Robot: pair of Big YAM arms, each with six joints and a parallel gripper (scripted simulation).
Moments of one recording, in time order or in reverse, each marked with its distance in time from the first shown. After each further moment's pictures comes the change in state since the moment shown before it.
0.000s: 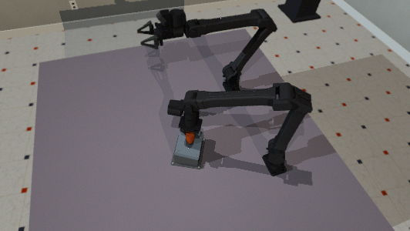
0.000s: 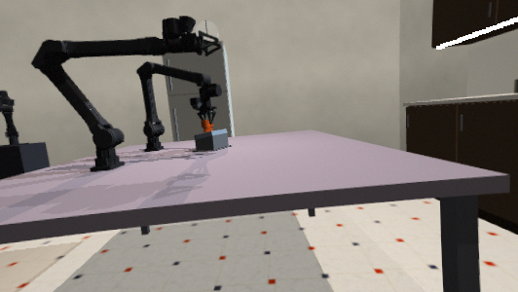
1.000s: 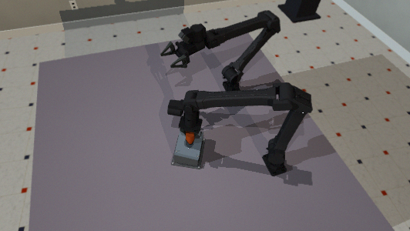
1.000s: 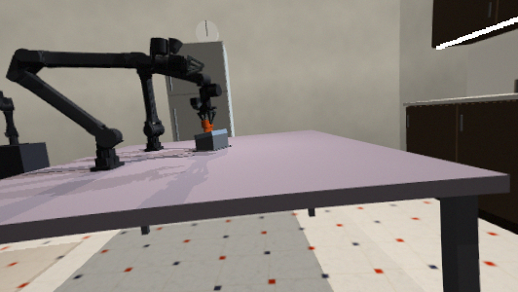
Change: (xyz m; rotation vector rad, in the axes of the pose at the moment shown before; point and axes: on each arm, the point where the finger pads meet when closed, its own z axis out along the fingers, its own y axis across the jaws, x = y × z) left arm 0.000 0.000 0.000 0.000 0.000 0.000; right arm 0.074 0.104 -0.094 -0.269 0.114 -0.013
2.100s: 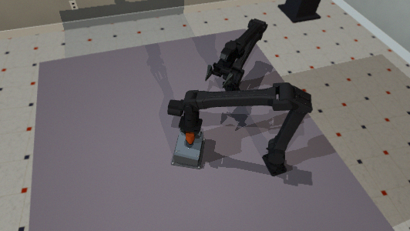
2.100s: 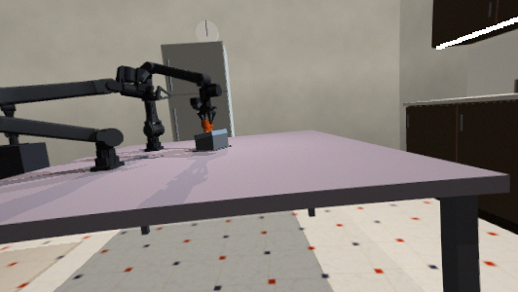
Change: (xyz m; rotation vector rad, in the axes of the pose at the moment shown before) left arm 0.000 0.000 0.000 0.002 0.000 -0.001; right arm 0.134 0.149 -0.162 -0.477 0.057 -0.083
